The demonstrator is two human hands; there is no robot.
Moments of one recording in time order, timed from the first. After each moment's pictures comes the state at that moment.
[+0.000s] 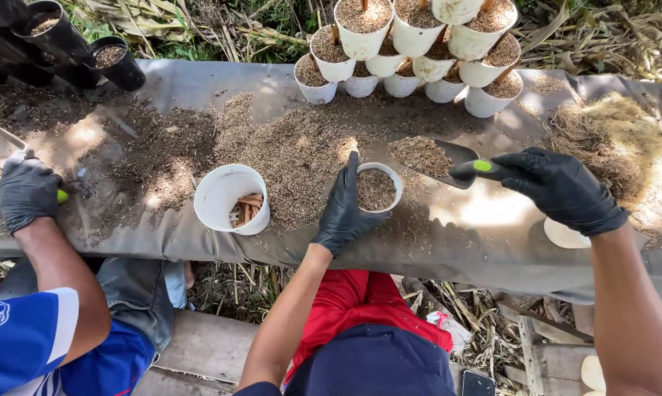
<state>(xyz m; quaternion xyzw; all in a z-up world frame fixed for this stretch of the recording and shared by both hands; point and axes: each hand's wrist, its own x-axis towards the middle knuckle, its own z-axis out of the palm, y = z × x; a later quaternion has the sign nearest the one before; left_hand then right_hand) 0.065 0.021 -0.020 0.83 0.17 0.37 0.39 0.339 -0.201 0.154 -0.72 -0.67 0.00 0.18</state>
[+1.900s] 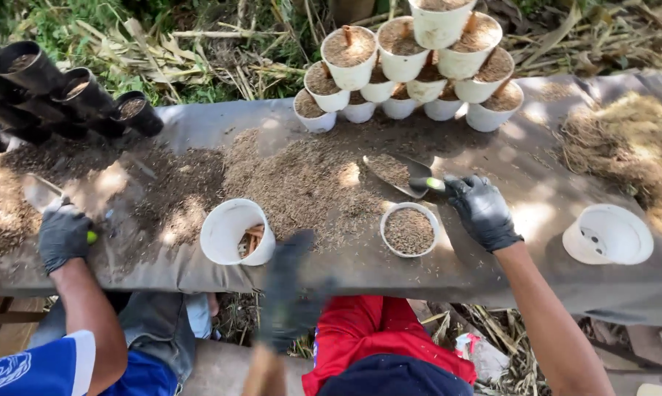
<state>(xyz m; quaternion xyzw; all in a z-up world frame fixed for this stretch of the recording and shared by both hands) -0.065 -0.014 0.059 0.86 0.21 0.38 0.27 0.339 -0.143 -0.021 -0.83 -0.52 -0.07 0.18</state>
